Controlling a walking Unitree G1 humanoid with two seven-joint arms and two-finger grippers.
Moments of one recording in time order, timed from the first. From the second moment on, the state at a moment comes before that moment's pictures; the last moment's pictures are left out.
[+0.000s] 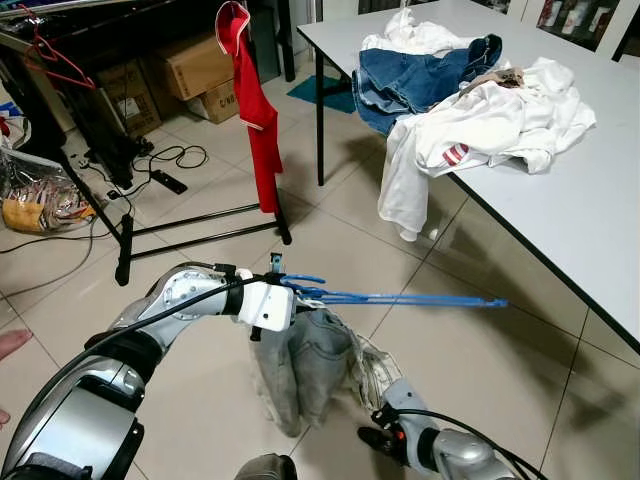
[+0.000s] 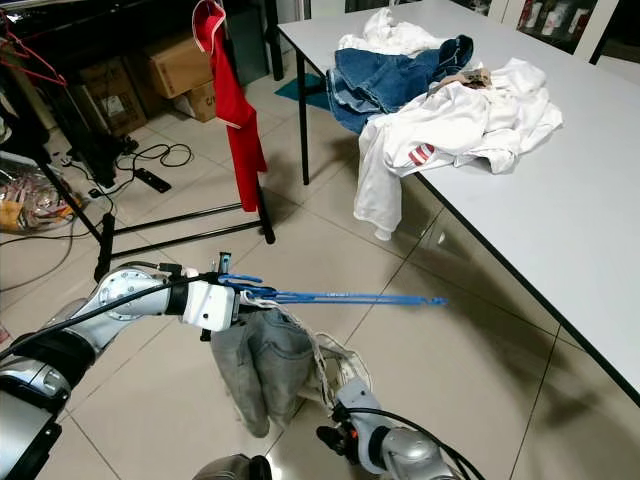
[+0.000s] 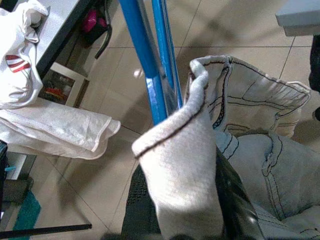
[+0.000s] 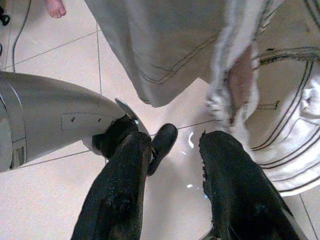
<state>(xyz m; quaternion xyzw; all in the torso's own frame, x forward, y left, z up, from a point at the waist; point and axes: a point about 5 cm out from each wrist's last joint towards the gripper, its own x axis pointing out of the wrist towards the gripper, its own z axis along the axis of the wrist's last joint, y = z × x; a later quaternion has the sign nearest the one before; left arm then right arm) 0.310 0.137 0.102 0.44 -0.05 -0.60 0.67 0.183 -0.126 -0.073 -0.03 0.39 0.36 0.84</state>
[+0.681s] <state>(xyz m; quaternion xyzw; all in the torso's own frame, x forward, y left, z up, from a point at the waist) 0.311 0.132 0.103 0.45 -0.06 -0.60 0.66 0.196 -0.144 -0.069 -0.05 0.39 0.31 0.86</state>
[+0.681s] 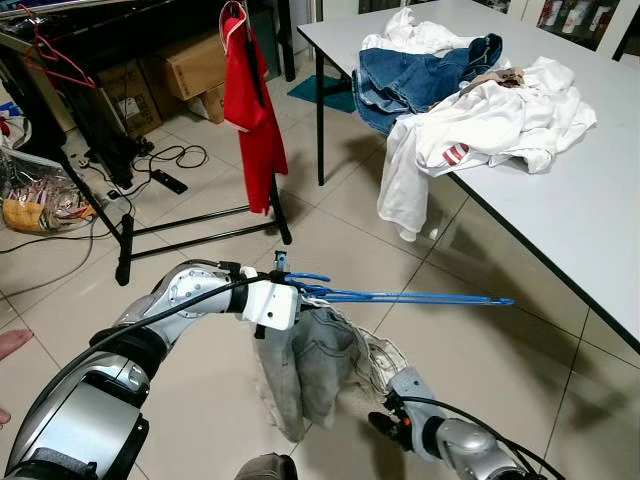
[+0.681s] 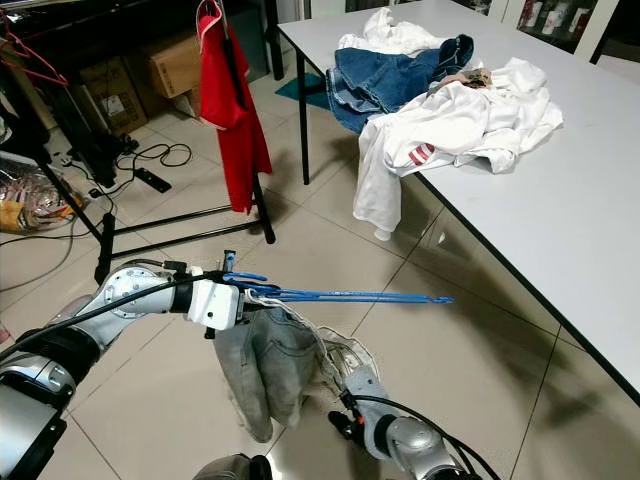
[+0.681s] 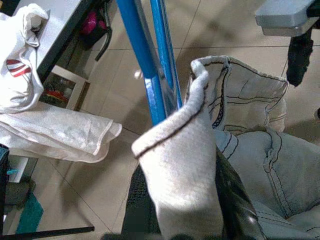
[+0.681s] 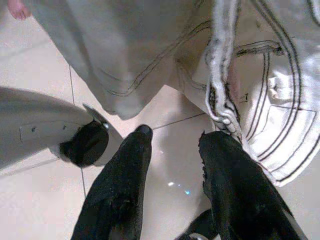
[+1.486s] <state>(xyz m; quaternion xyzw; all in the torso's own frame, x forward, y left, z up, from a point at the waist) 0.310 0.132 0.096 0.44 -0.05 -0.60 0.66 0.200 -0.147 -0.065 -0.02 0.38 0.30 0.88</state>
